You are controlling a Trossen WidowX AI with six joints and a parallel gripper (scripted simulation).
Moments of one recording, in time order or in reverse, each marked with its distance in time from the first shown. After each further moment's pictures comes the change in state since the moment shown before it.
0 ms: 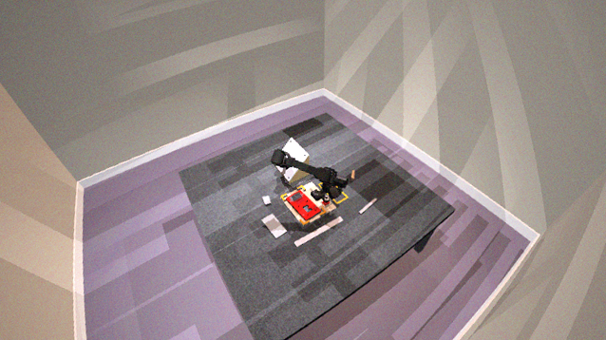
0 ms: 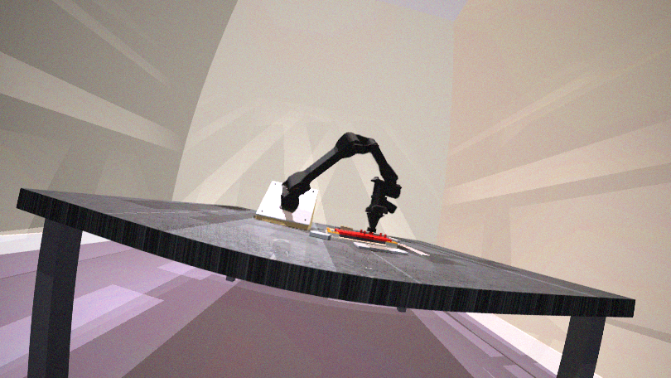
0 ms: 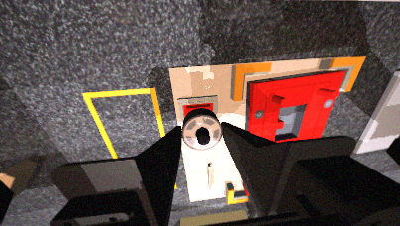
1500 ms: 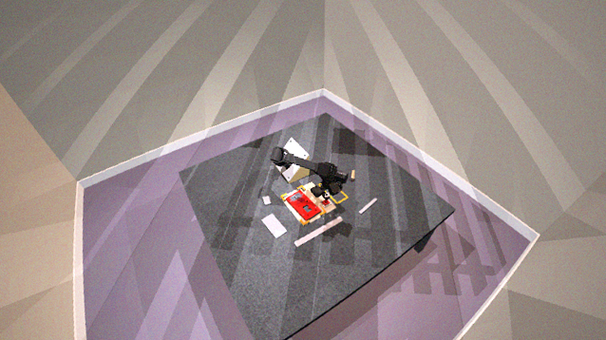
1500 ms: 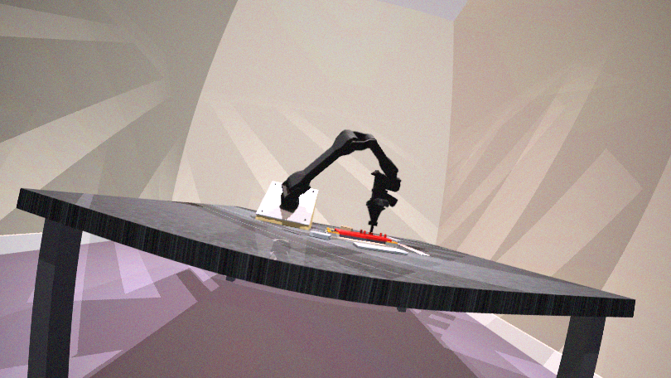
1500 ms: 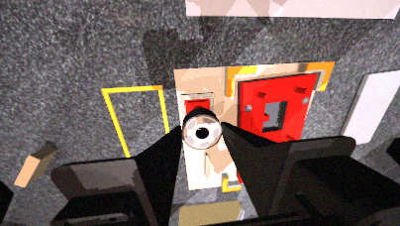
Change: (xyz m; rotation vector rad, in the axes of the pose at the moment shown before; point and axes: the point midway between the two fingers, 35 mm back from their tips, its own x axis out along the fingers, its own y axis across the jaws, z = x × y) arm -0.025 0.003 -0.002 -0.024 -0.013 -0.001
